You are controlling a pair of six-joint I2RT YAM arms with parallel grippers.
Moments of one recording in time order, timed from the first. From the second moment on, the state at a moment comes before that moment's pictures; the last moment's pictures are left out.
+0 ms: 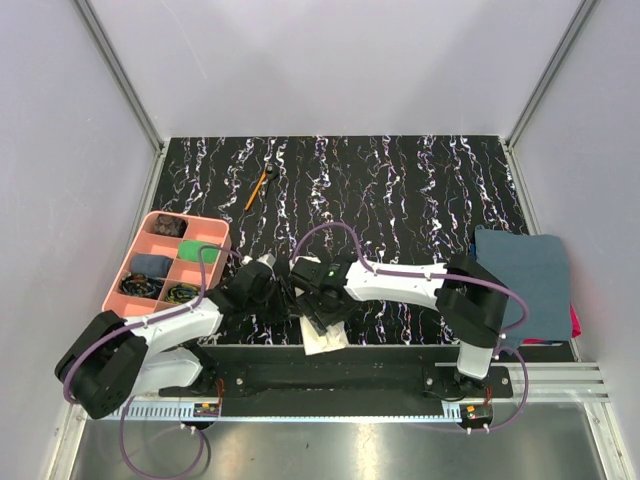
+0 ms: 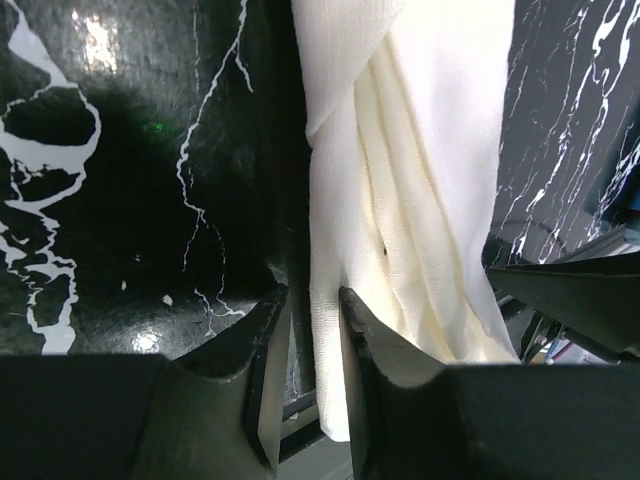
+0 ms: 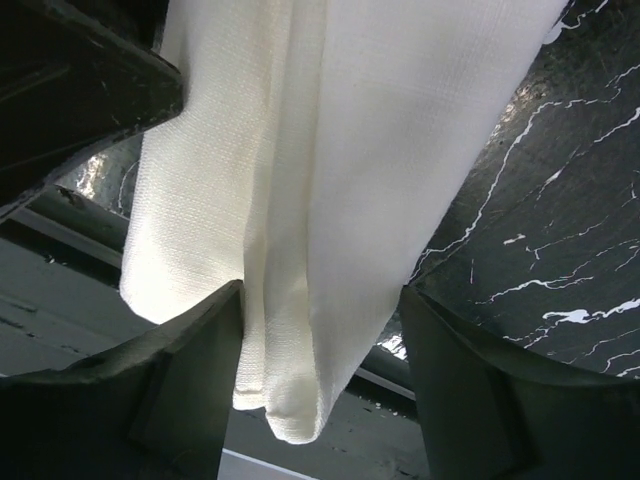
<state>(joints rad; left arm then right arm) -0.68 1.15 0.35 -0.07 0.21 -0.98 1.13 1.81 1.25 -0.79 0.04 0.51</state>
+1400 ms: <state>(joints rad) -0.72 1.32 0.37 0.18 0.29 -1.06 1.09 1.85 1.32 -0.80 0.11 0.51</state>
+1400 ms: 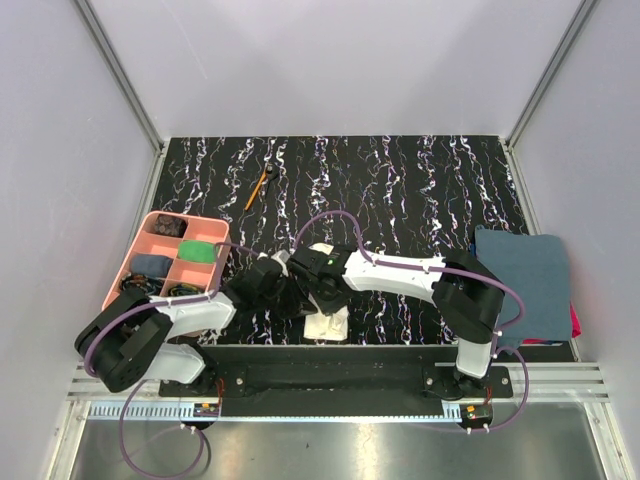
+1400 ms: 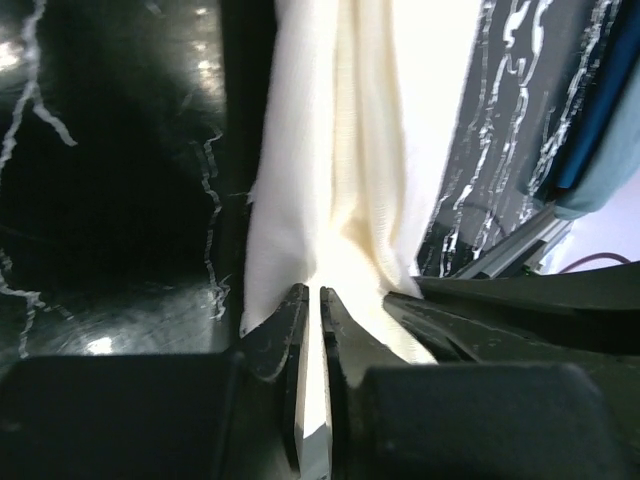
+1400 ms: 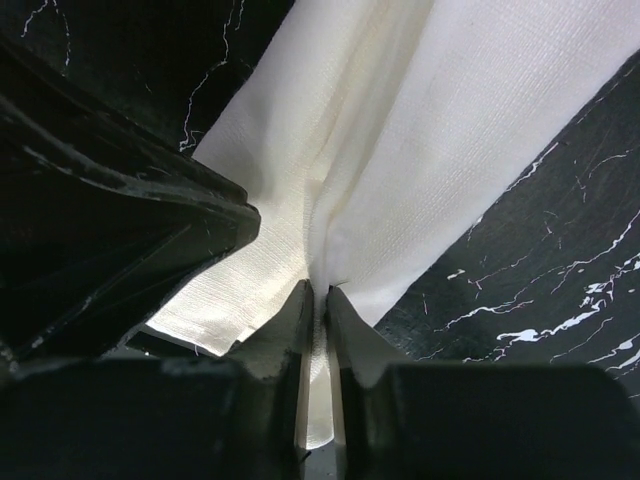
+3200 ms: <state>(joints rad) -0.78 1.47 0.31 0.45 0.34 -1.14 0.89 1.68 0.94 -0.19 -0.28 0.84</state>
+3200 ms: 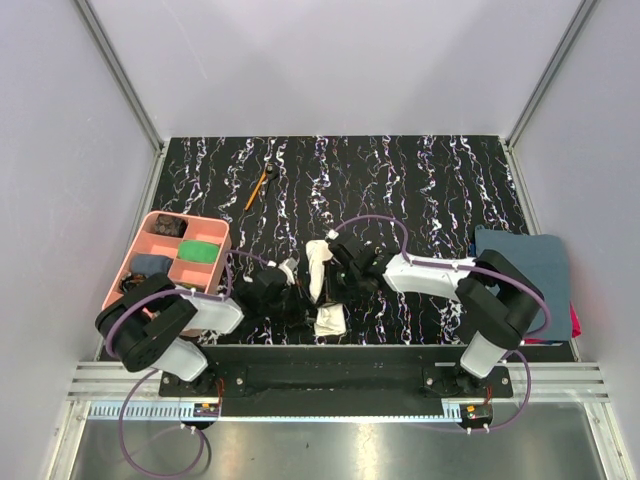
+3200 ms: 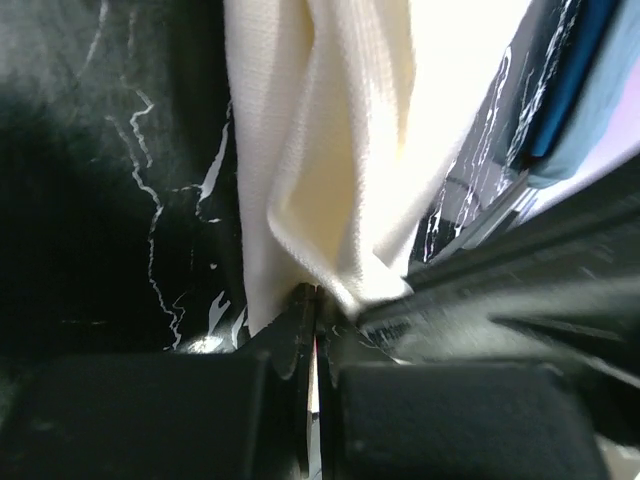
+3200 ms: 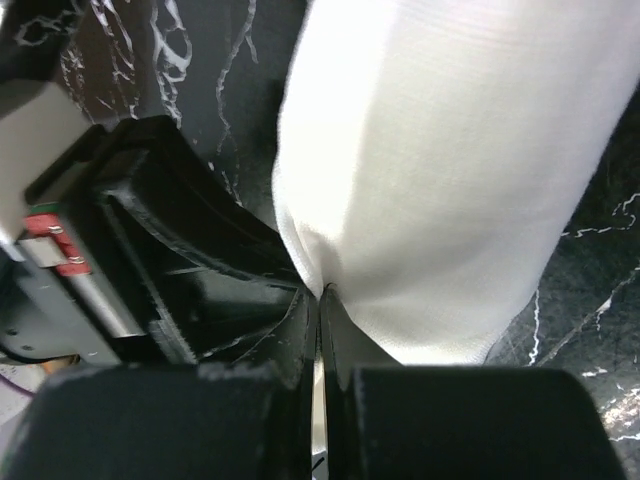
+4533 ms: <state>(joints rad) -0.53 1.54 0.53 0.27 0.37 -0.94 0.85 1.77 0.82 0.11 -0.46 0.86</state>
